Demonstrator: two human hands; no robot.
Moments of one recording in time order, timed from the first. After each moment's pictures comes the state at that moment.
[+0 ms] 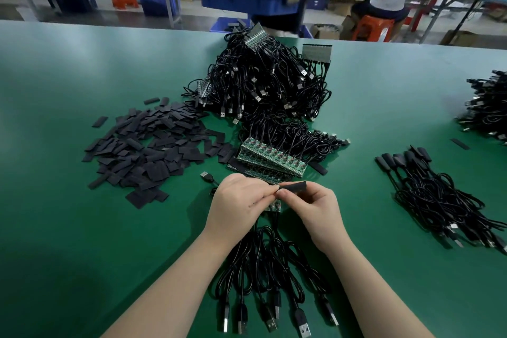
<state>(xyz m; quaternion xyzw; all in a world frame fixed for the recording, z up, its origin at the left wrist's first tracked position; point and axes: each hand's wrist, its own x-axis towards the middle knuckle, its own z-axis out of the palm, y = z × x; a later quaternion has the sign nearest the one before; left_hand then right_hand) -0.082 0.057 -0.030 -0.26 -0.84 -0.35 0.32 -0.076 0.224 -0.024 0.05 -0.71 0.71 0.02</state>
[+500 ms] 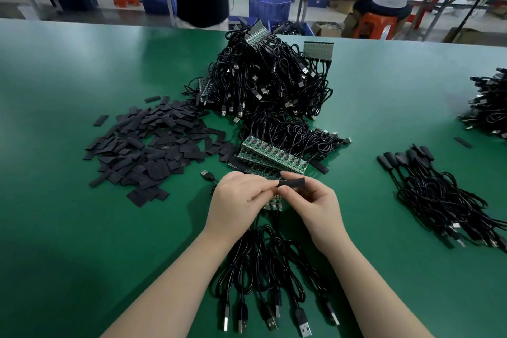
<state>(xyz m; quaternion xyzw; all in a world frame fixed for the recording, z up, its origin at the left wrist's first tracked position) -0.083 0.061 -0.028 -0.20 -0.85 -0.37 0.32 -0.075 0.223 -0.025 0.04 -0.69 0.73 0.02</state>
